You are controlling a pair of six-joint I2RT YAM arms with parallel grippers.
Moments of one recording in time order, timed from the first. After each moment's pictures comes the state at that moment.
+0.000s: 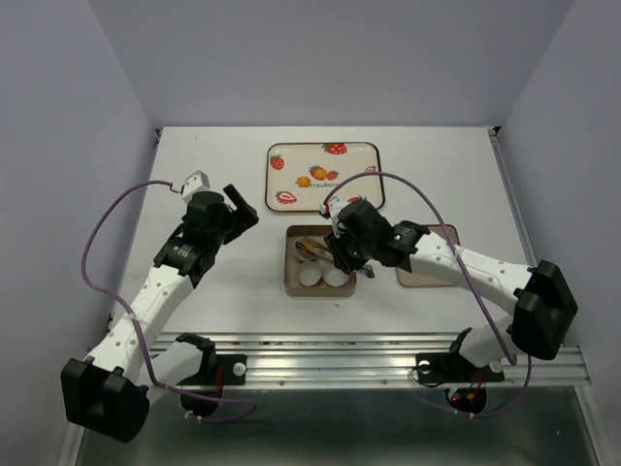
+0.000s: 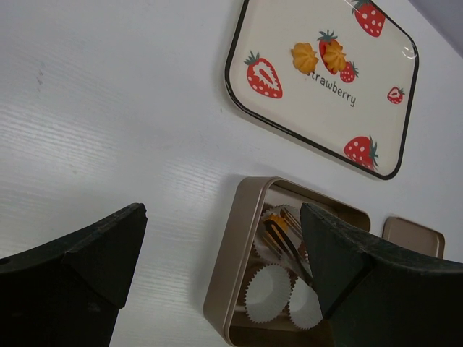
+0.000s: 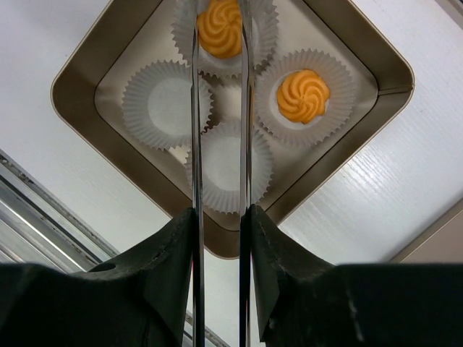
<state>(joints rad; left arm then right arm) -0.34 0.98 0.81 -0.40 -0.22 -0.76 0.87 1.44 1.10 -0.53 0.05 0.14</state>
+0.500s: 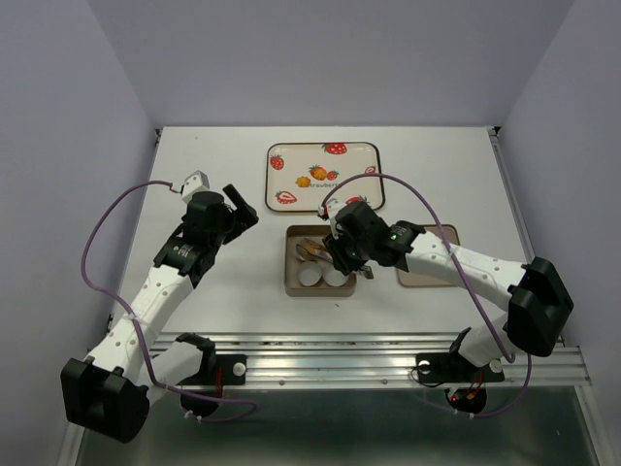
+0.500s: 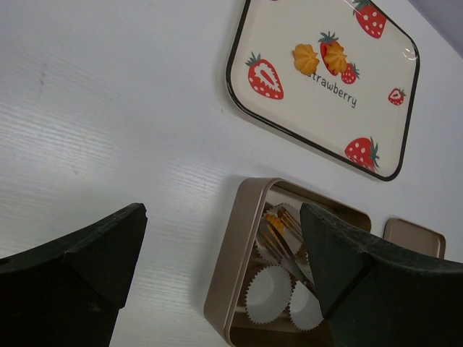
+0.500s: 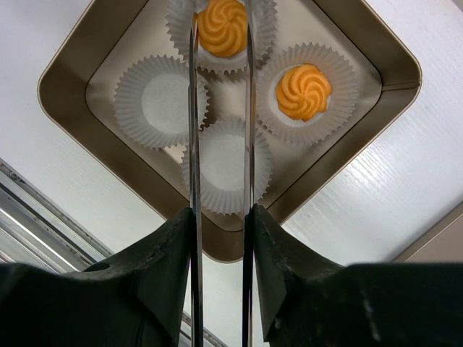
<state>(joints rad) -0.34 0.98 0.81 -0.40 -0.23 -0.76 0.87 1.47 1.10 -0.53 0.05 0.14</state>
